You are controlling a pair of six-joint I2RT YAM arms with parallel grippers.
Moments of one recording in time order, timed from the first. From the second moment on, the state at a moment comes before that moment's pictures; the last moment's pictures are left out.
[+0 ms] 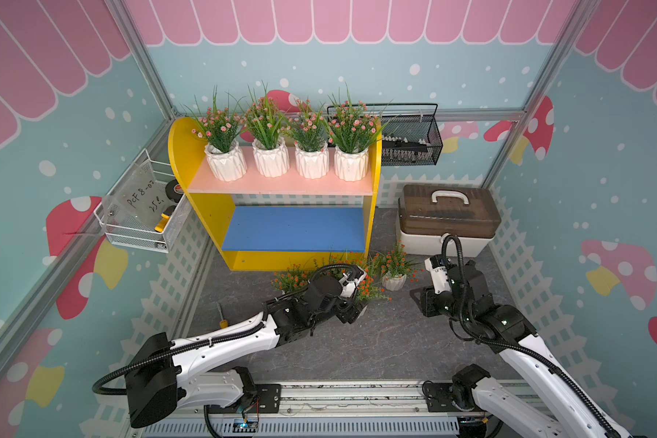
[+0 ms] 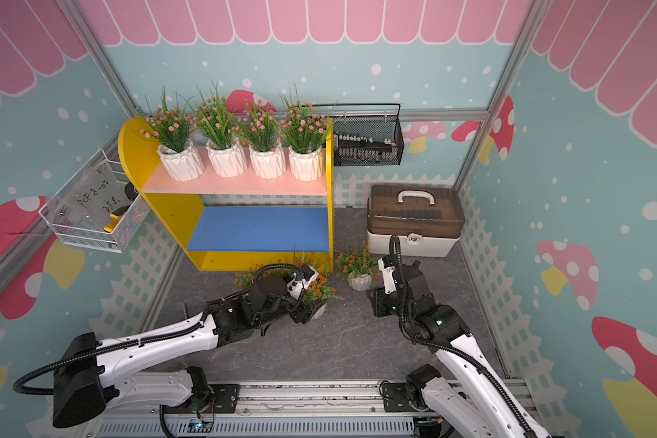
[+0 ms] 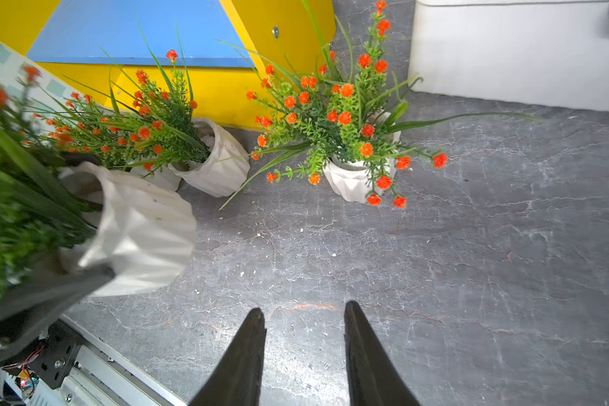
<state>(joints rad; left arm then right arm) -0.97 1.22 0.85 -0.12 -0.16 -0.05 0.45 0.77 0.82 -0.77 -0.09 0.31</state>
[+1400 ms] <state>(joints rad) -0.14 1.49 1.21 -0.18 -0.18 -0.07 0.42 0.78 0.82 -0.79 -0.12 0.28</state>
